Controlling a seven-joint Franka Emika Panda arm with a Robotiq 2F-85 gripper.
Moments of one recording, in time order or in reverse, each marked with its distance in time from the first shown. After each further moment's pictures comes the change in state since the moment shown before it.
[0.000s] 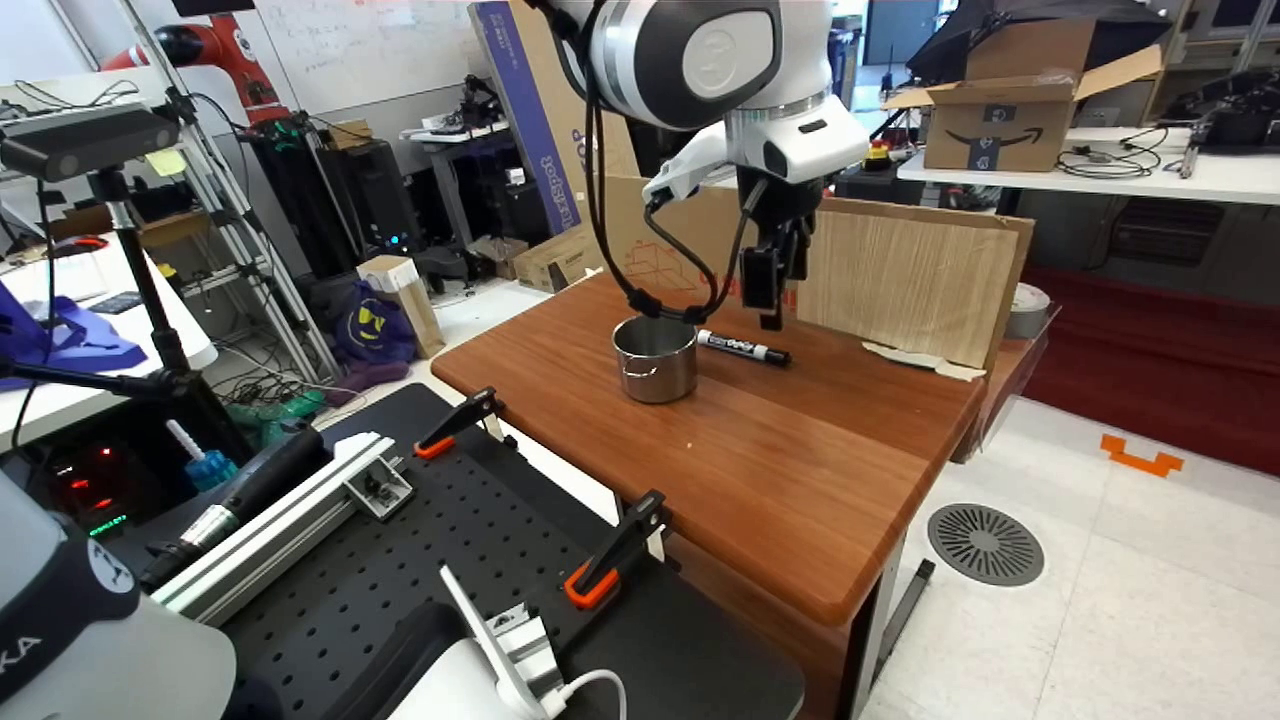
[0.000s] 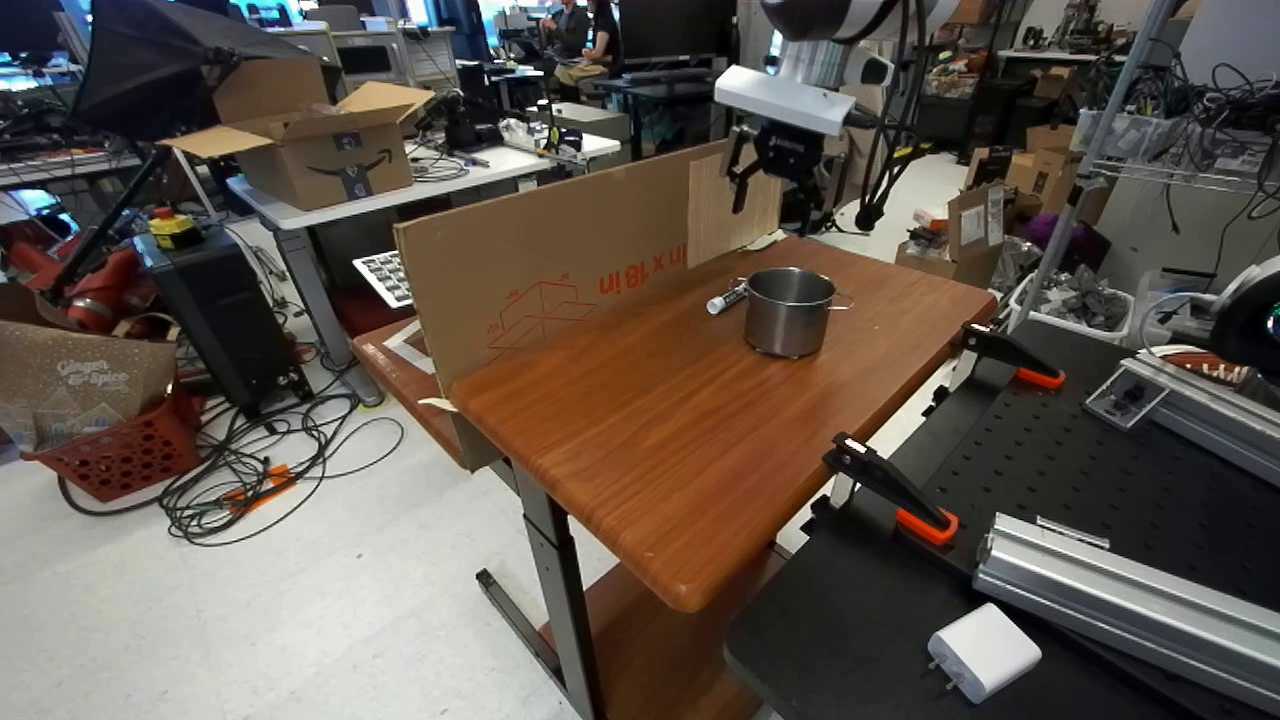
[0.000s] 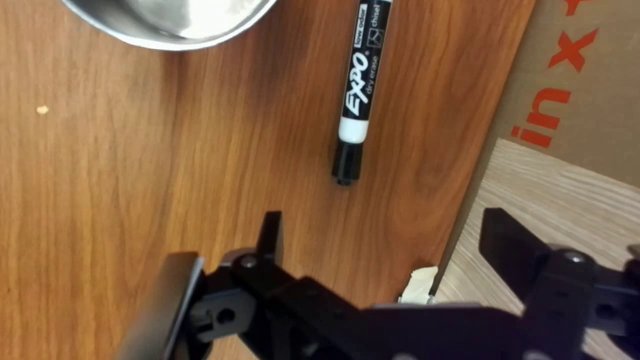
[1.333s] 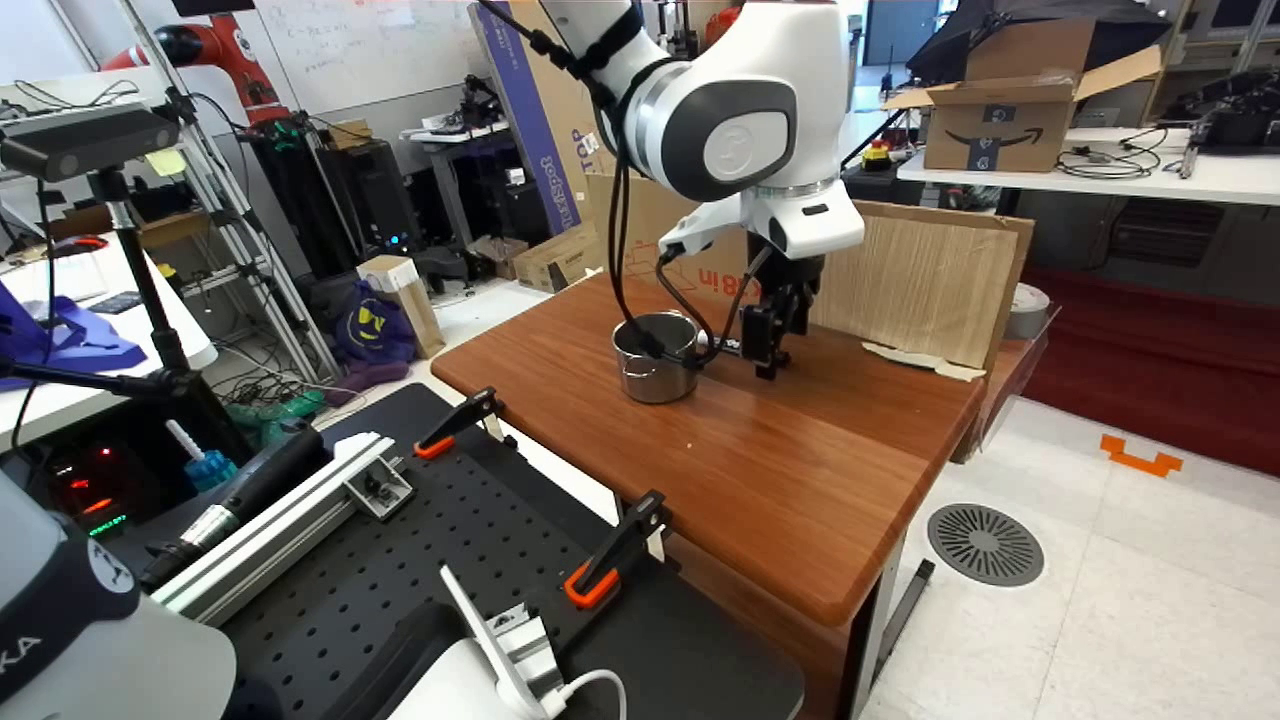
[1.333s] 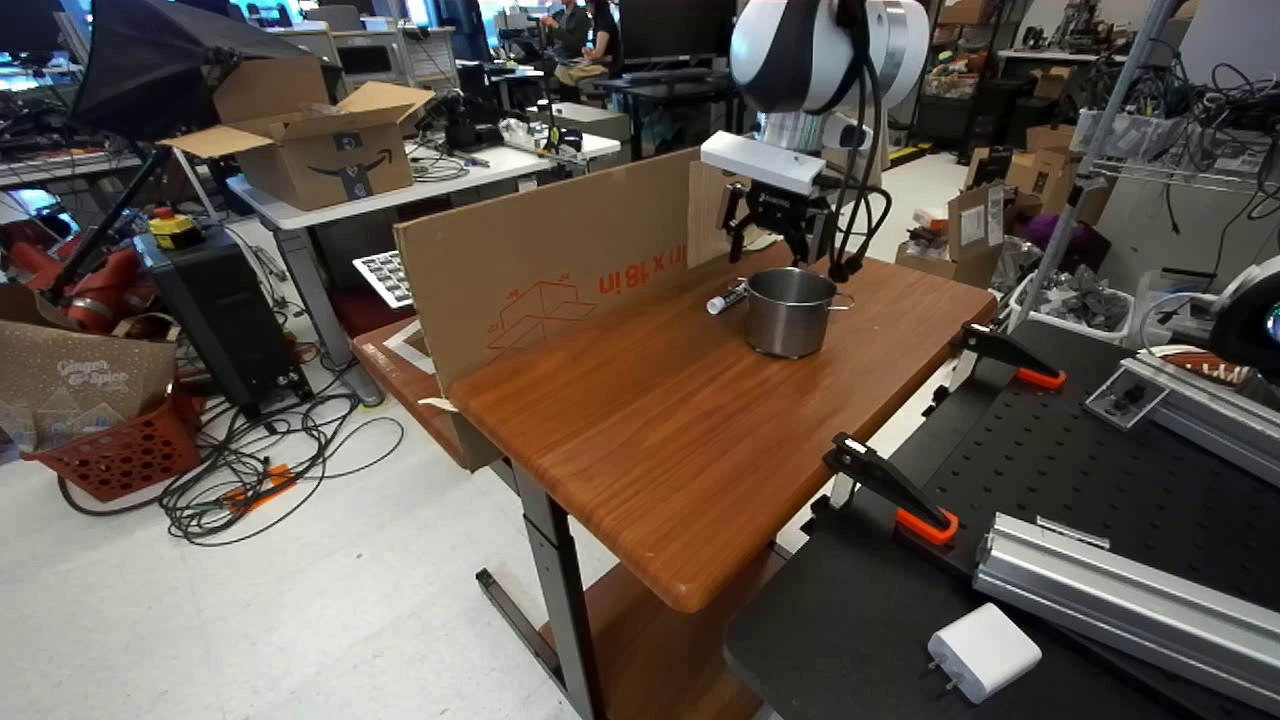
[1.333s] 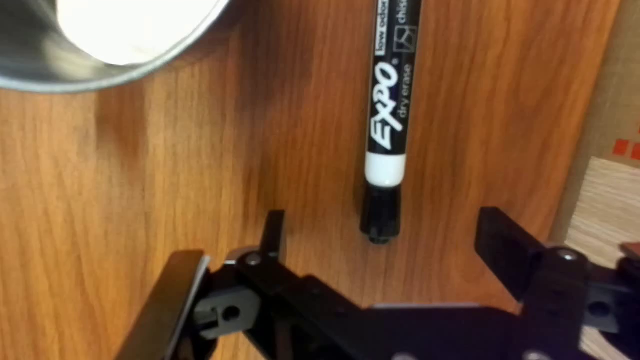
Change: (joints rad) arm -0.001 0.175 0.001 0.110 0.086 -0.015 0.037
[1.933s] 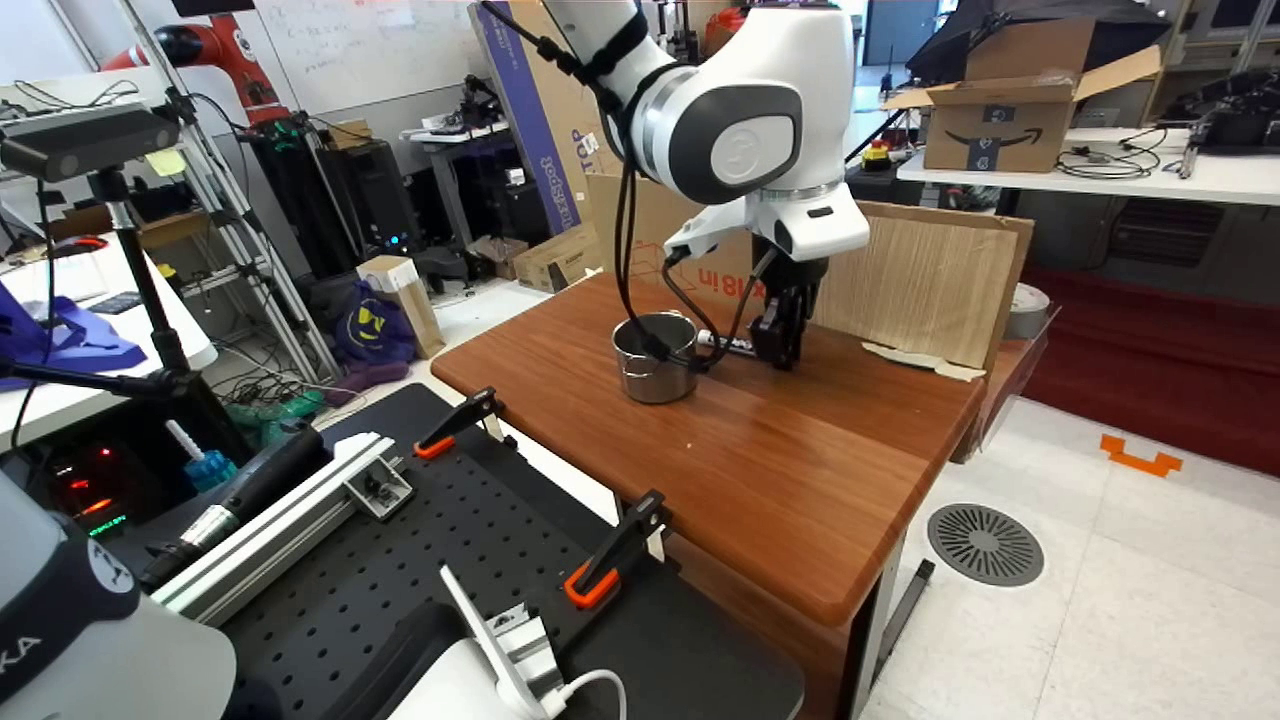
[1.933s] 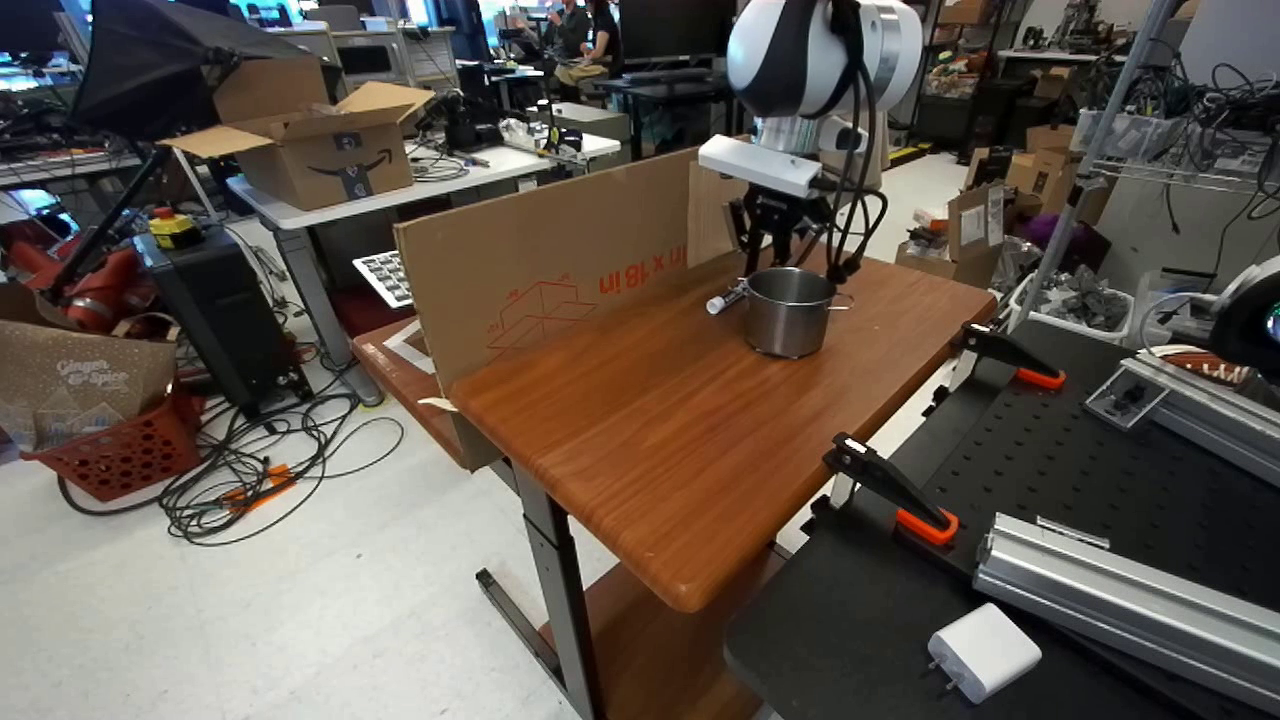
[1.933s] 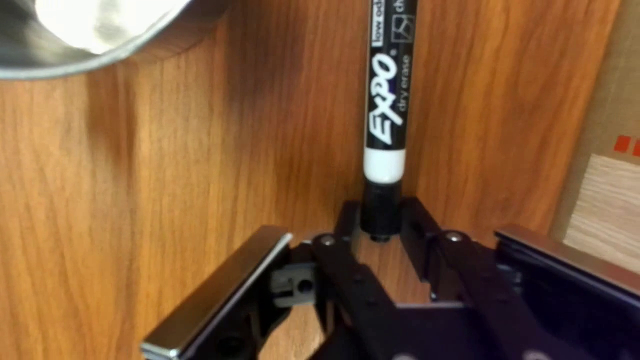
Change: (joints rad) arm 0.002 0.020 -0.004 0.026 -0.003 -0.008 -0.001
